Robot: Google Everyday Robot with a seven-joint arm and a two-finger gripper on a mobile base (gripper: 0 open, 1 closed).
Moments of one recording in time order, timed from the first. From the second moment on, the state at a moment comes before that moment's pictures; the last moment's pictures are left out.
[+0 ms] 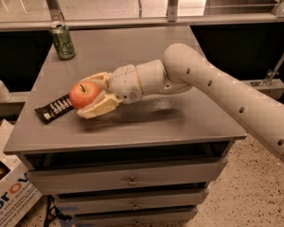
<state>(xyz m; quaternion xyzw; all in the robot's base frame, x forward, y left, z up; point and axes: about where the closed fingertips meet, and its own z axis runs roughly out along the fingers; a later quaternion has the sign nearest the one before) 0.532 0.138 0.863 -0.63 0.46 0.43 0.45</state>
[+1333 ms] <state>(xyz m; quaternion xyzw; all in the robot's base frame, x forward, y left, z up) 0.549 0.162 0.831 -0.67 0.47 0.36 0.46</state>
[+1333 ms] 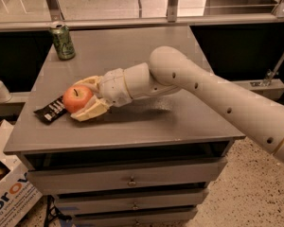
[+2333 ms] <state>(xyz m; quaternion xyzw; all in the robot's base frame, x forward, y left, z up) 0.549 0.162 0.832 -0.67 0.47 0.36 0.46</state>
